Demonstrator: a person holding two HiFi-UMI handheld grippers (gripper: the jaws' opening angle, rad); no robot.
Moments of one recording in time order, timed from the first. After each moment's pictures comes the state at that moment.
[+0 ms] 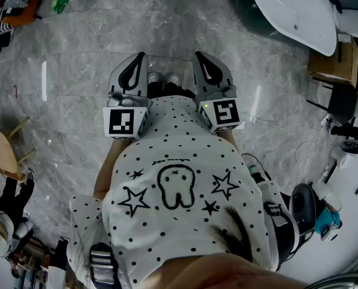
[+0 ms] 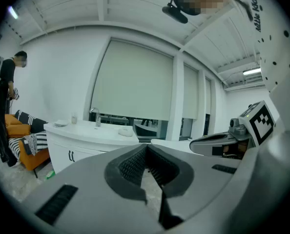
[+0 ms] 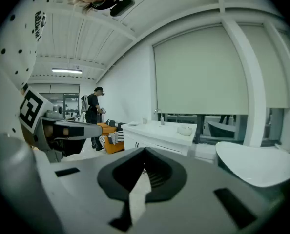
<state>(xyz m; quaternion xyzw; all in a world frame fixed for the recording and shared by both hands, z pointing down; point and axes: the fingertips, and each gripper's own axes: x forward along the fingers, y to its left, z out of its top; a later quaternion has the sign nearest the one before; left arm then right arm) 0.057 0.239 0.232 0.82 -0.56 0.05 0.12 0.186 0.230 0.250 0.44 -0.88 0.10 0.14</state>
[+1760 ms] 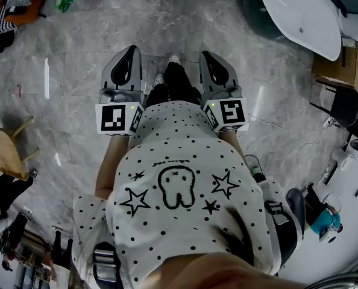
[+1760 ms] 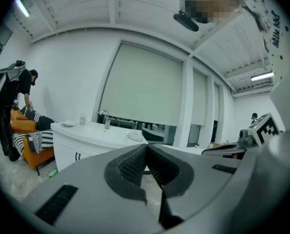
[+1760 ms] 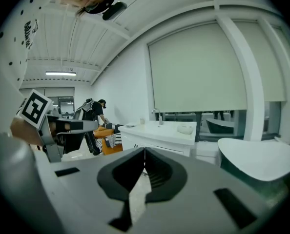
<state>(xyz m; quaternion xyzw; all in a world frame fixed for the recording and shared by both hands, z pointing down) -0.006 0.198 0.220 0.79 -0.59 0.02 0.13 0.161 0.199 0.255 0.46 -0.87 0.12 0.13</state>
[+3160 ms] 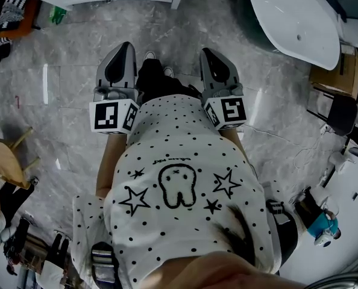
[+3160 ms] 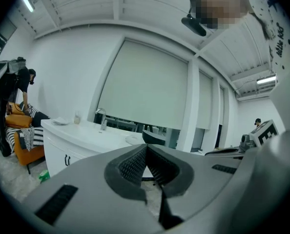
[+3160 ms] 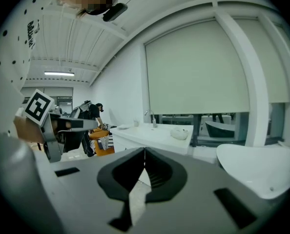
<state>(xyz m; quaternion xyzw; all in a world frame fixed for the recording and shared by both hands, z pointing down) 0.025 0.069 0.235 0.79 -0.60 0.00 0.15 0.205 0.071 0.269 0.46 -0.87 0.11 0.12</state>
